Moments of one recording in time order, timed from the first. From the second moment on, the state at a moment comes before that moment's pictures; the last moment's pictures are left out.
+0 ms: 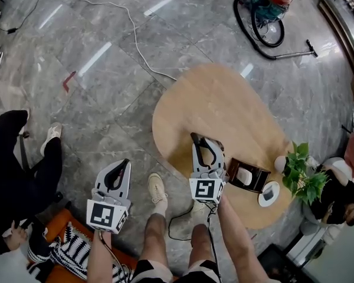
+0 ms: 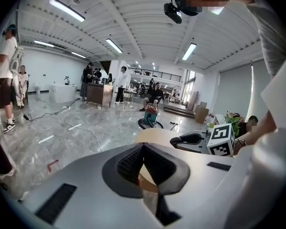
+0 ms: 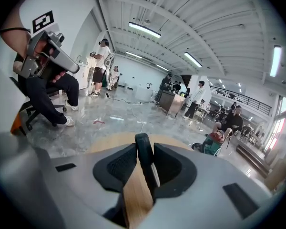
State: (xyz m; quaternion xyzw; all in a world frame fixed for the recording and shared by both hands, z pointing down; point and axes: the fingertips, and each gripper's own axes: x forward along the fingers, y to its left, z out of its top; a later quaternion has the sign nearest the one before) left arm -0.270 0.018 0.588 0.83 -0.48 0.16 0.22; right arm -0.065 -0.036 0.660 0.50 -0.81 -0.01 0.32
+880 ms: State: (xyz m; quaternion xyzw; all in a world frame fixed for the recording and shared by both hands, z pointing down) left arm -0.312 -0.010 0.617 0.83 -0.48 0.17 0.23; right arm -0.100 -0.058 0.709 0.49 -0.78 -0.04 0.38
